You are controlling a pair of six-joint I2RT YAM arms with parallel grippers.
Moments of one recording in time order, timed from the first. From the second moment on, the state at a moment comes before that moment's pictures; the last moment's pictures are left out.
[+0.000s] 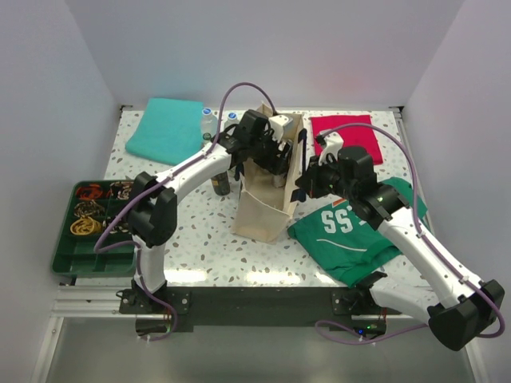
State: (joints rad) left arm -0.64 1.95 1.67 -0.42 0.29 -0.07; right arm 0.53 1.05 1.03 -0.46 -0.16 0.30
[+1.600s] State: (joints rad) left arm -0.68 2.00 1.62 -0.29 0.15 -0.14; right arm 0.53 1.08 1.03 -0.44 -0.17 0.29
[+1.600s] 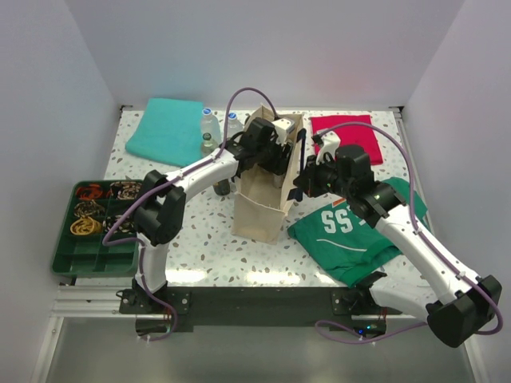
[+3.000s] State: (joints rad) left arm -0.70 1.95 1.65 -0.45 0.17 -0.10; right arm 0.53 1.10 1.04 -0.42 -0.14 0.29
